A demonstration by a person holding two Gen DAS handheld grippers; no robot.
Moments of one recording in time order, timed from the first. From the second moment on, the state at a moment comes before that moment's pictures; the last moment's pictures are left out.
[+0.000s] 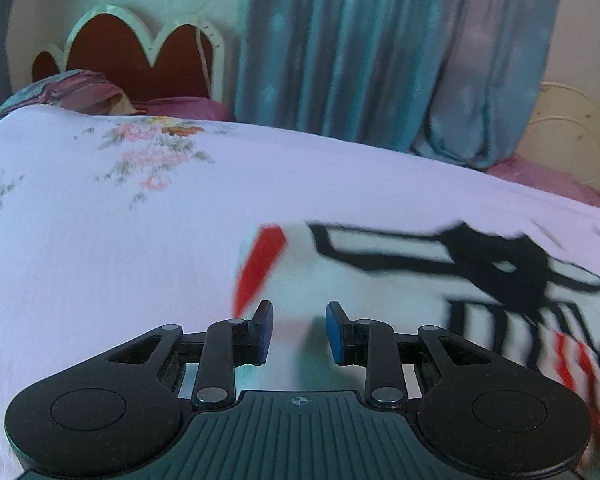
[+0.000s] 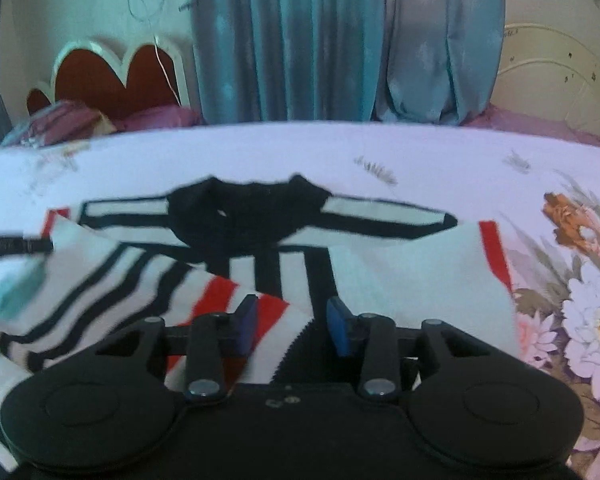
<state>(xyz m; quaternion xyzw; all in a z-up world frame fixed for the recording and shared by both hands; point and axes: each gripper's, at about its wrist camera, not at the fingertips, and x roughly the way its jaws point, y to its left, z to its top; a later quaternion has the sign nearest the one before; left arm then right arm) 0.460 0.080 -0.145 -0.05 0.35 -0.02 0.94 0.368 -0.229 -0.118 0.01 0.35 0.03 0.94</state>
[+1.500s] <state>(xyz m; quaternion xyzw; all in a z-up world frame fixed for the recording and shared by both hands) 0.330 -0.018 -0.123 0.02 0.37 -0.02 0.93 0.287 -0.216 -0.115 -0.03 0.39 0.13 0.91</state>
